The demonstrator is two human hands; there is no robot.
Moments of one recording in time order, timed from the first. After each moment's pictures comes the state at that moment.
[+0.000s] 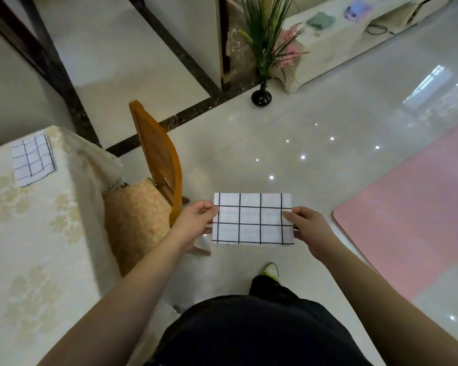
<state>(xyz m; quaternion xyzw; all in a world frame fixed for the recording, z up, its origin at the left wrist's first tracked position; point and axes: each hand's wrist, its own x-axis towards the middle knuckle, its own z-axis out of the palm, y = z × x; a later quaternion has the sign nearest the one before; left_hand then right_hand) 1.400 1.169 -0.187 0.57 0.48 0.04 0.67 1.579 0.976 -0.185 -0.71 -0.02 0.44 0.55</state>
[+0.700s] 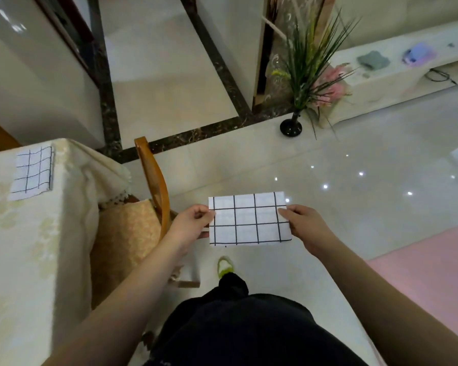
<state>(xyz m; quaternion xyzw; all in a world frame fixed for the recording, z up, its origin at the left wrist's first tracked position) 1.524 1.281 -0.192 0.50 0.54 0.14 0.66 1.751 1.144 -0.180 -0.71 -0.12 0.49 0.49</state>
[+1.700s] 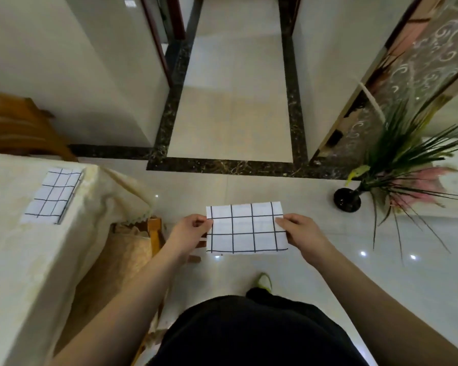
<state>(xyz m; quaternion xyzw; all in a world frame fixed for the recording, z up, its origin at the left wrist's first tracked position) 1.607 1.527 -0.189 0.41 0.68 0.20 0.58 1.879 1.499 -0.205 -0.68 -0.25 0.59 0.36</state>
